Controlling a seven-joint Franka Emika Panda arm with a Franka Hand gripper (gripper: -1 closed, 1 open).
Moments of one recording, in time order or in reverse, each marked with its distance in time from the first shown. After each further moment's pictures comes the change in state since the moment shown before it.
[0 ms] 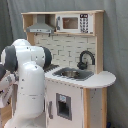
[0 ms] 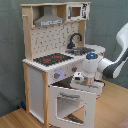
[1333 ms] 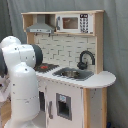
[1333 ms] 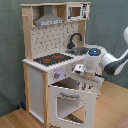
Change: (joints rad) arm 0.000 -0.172 0.003 0.039 0.002 -0.129 0.041
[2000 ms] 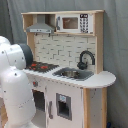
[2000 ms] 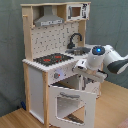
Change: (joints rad) arm 0.001 -0.168 0.007 0.018 -0.004 -0.142 -0.001
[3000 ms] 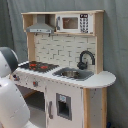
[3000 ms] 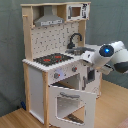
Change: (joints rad) arm 0.000 -0.231 0.033 0.050 -0.063 -0.228 -0.030
